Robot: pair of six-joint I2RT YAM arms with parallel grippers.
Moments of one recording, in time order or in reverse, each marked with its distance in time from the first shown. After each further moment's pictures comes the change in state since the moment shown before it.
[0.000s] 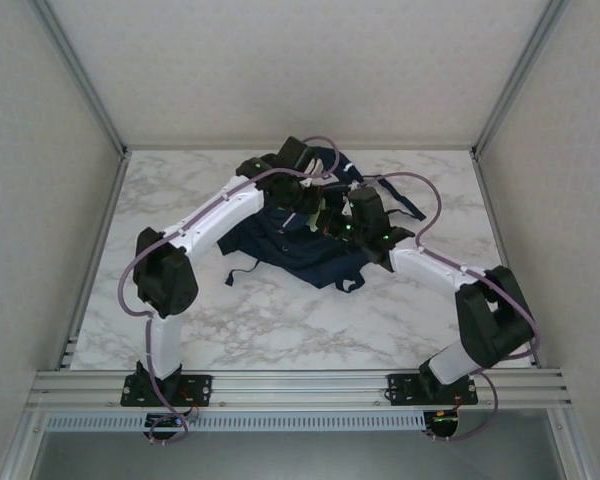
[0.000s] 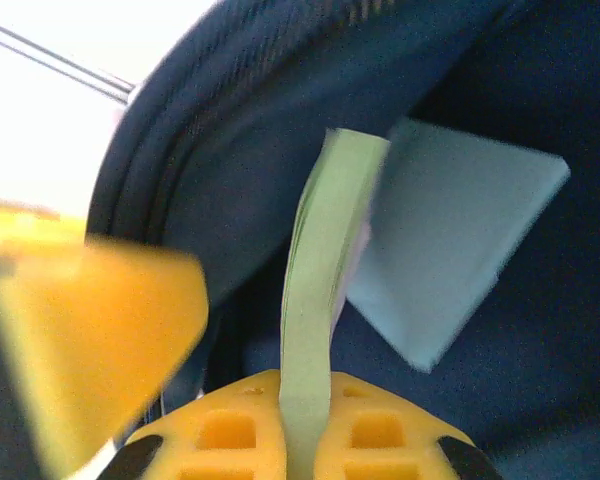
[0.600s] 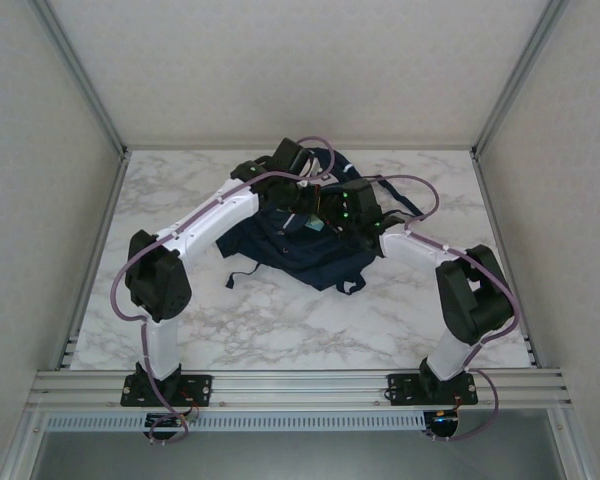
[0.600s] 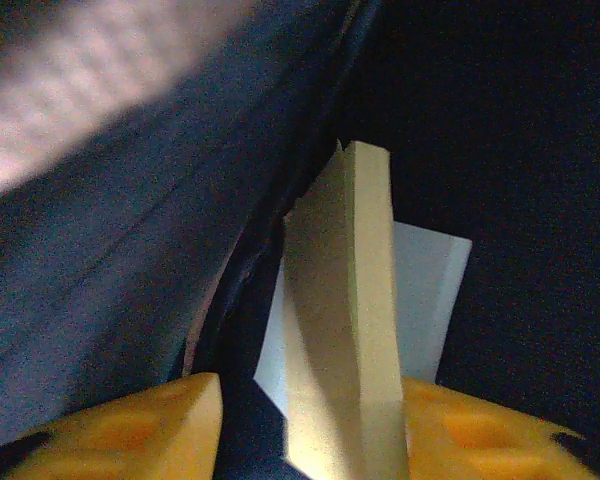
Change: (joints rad) left arm 0.004 -0.048 -0.068 0.063 0.014 -0.042; right arm -0.027 0.138 0.105 -0.066 0.076 0.283
